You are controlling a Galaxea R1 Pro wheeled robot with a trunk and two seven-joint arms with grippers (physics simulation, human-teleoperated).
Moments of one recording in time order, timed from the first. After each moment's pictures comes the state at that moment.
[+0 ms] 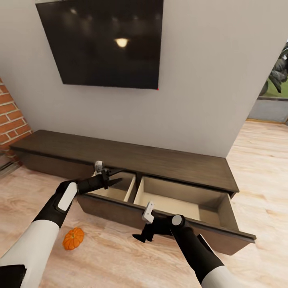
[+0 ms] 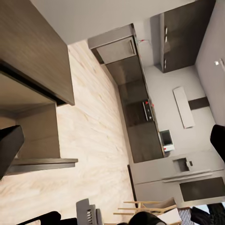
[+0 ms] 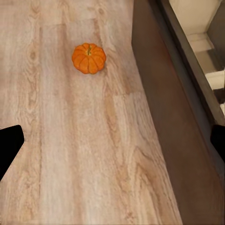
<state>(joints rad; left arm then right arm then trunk) -0.82 0.12 0.03 -0.83 0.70 0.97 -0.86 -0.51 0.10 0.30 -1.03 0.50 0.23 0.83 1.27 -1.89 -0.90</state>
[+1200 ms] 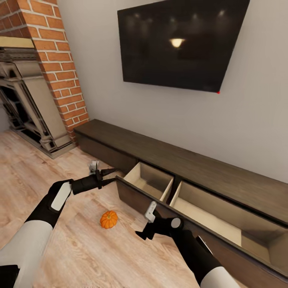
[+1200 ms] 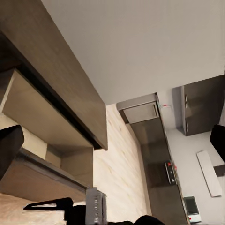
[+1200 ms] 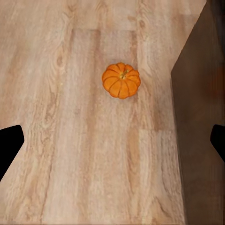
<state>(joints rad) -0.82 0.17 0.04 -0.83 0.70 0.97 -0.86 -0.51 0.11 0.30 -0.98 0.50 0.22 0.68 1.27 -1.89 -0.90</state>
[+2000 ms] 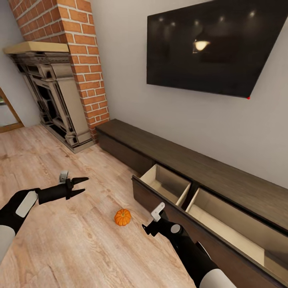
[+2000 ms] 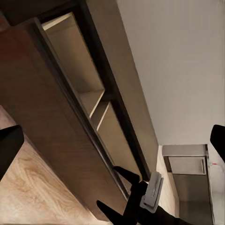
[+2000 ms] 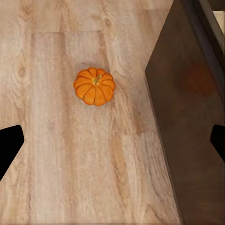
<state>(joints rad) -0.82 0.43 0.05 -0.64 0.70 0.97 -0.86 -0.51 0.12 0.30 -0.84 0.36 0.22 0.31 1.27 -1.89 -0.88</state>
